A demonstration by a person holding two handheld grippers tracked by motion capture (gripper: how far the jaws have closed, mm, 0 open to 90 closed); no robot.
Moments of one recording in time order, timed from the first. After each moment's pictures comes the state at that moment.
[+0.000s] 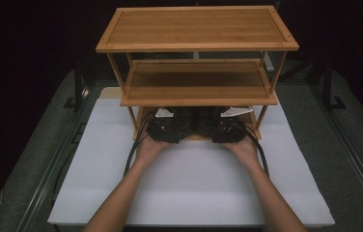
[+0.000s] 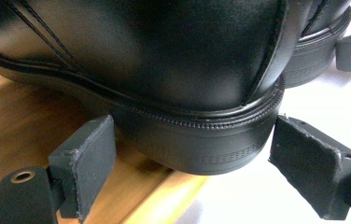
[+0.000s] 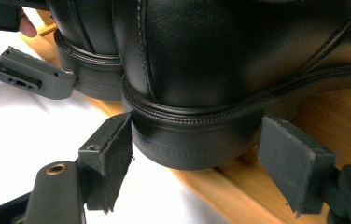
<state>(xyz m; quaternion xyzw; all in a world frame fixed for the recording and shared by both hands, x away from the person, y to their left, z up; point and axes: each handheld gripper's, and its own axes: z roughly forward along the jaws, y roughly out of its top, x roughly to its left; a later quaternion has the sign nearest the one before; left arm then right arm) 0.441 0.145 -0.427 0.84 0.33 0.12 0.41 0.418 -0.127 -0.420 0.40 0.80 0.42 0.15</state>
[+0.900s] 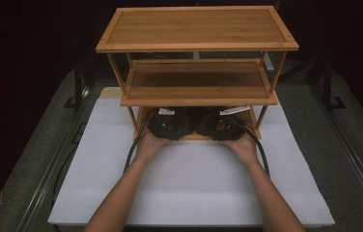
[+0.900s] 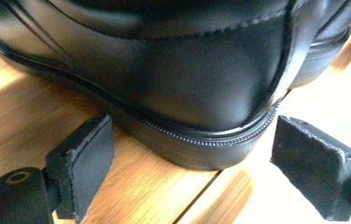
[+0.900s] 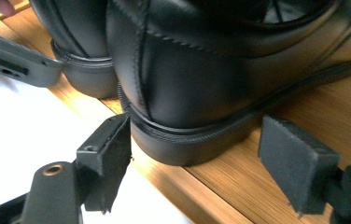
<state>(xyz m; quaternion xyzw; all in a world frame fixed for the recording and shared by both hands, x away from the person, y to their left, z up) 0.466 0.153 -0.431 0.88 0.27 0.17 0.36 0.435 -0.132 -0.432 0.42 0.80 0.39 0.16</state>
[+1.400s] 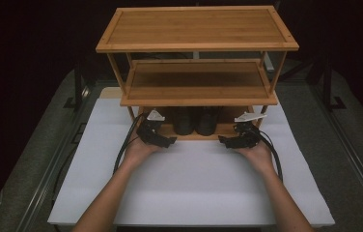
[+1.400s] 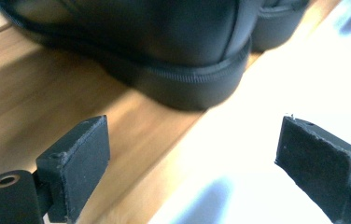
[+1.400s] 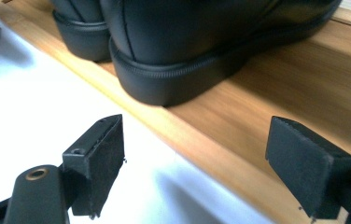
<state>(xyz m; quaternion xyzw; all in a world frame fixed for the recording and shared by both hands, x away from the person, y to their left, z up) 0.424 0.182 -0.425 0.86 0.32 0.13 0.37 0.400 -0.170 -0.429 0.42 0.80 0.40 0.16</state>
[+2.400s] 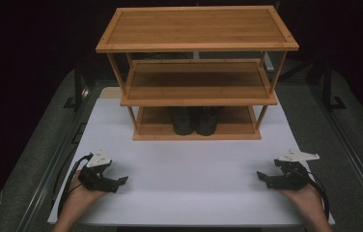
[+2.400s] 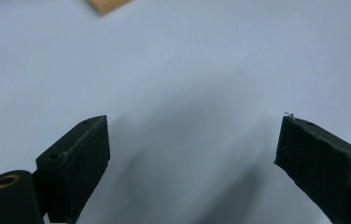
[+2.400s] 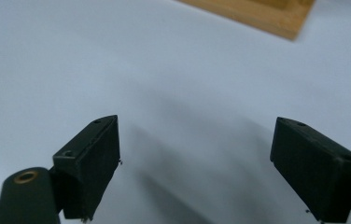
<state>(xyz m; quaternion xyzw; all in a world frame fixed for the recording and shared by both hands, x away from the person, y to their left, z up) 0.282 0.323 -0.437 0.85 0.37 0.16 0.33 0.273 -0.267 -0.443 0.47 0.79 0.35 0.17</state>
